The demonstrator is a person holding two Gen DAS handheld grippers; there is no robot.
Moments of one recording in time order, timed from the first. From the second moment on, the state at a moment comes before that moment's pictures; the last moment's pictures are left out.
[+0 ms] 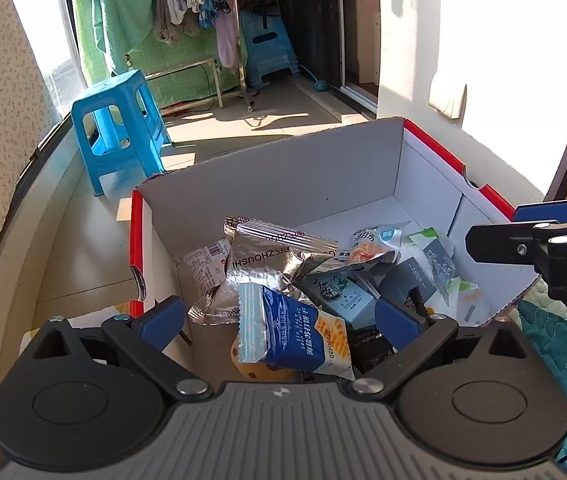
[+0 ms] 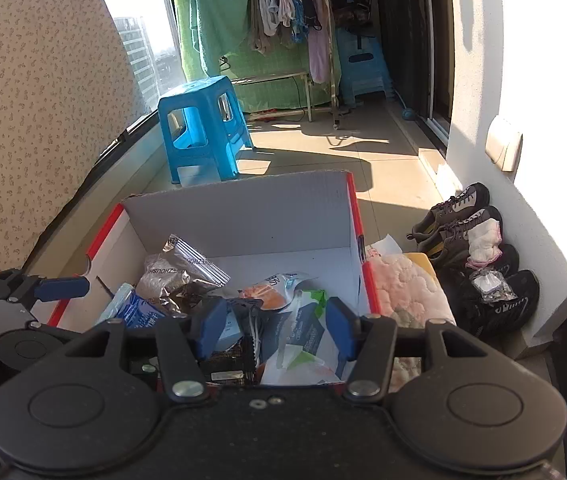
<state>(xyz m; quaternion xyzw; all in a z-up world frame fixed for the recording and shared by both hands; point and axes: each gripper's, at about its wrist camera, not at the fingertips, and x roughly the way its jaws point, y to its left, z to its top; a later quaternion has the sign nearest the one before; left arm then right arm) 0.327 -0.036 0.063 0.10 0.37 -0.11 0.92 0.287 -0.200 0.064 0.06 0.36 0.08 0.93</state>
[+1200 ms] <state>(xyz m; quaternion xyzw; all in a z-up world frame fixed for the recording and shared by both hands) 0.173 -0.017 0.121 0.05 0.32 -0.10 0.94 0.150 -0.184 0.105 0.02 0.34 0.14 0.93</state>
